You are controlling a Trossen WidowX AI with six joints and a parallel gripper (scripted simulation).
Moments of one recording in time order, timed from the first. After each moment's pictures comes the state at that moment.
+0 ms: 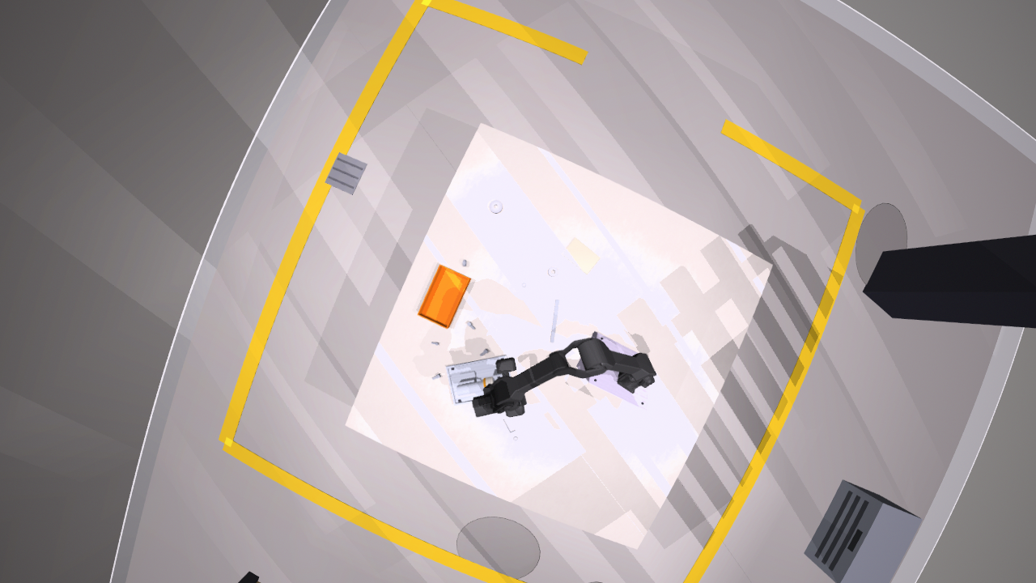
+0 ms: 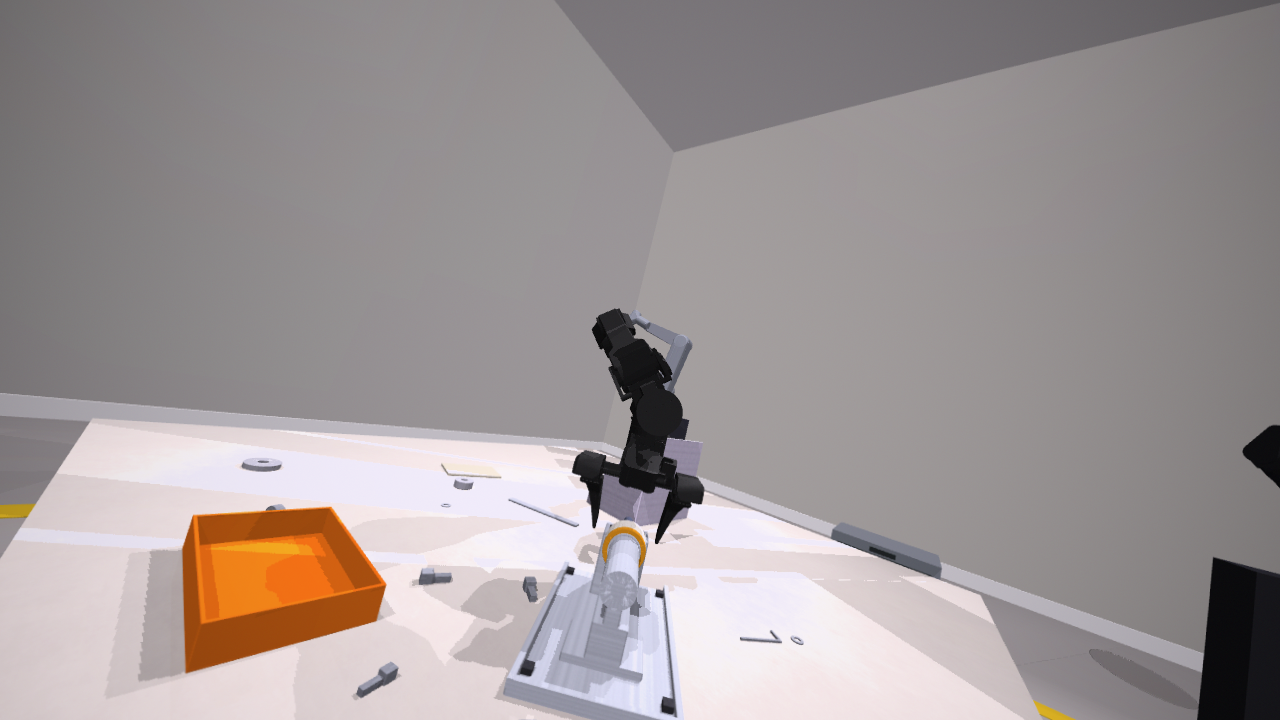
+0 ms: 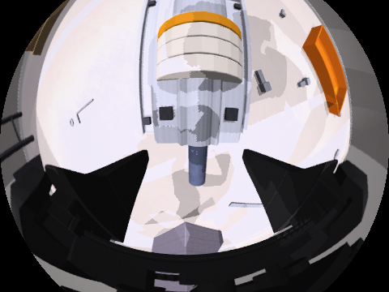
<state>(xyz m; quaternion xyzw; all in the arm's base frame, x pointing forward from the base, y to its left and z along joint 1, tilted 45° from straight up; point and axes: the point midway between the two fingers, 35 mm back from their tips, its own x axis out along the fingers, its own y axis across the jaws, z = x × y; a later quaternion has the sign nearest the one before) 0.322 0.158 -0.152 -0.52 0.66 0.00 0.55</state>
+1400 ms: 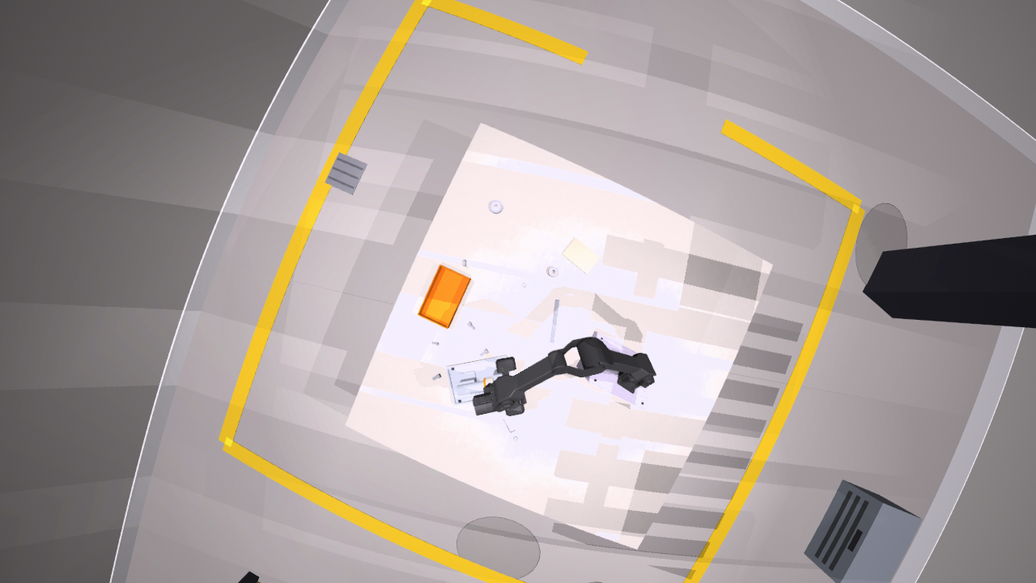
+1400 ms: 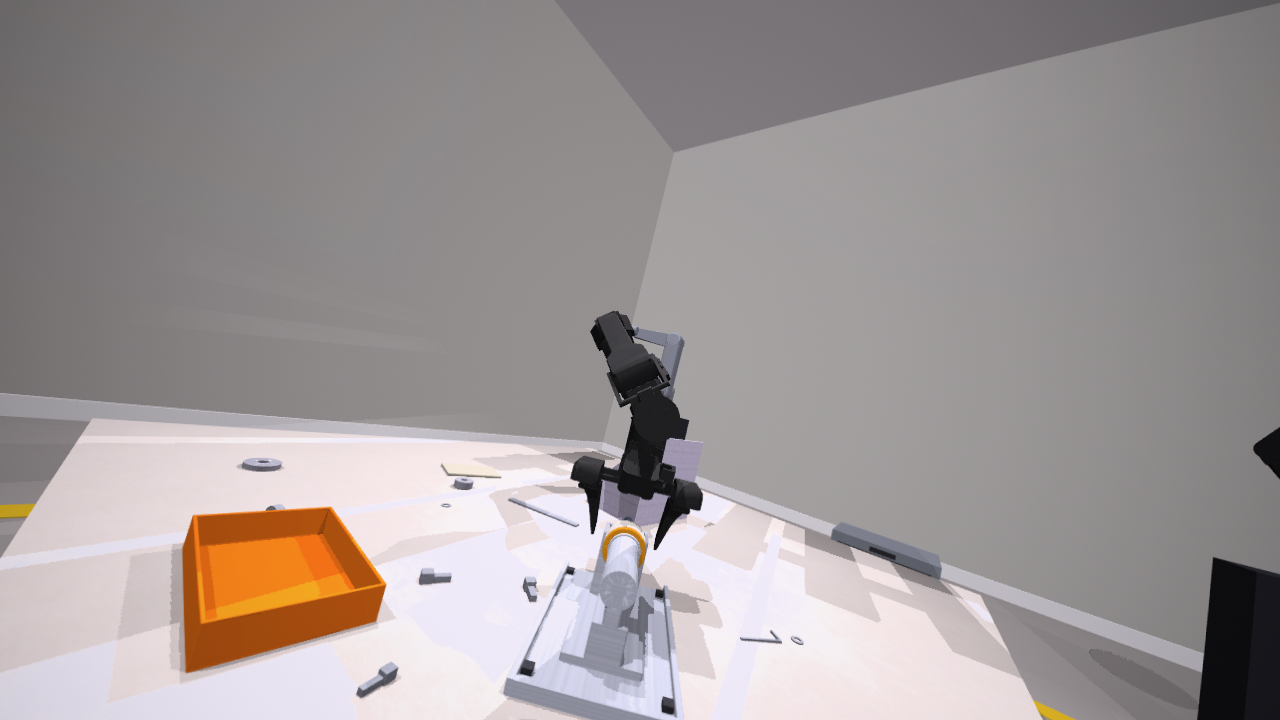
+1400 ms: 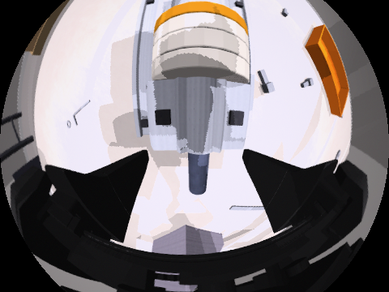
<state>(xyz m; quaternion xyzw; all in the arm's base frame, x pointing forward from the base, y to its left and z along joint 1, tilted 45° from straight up) 0.324 0.152 -0.159 -0.52 0.66 0.00 0.55</state>
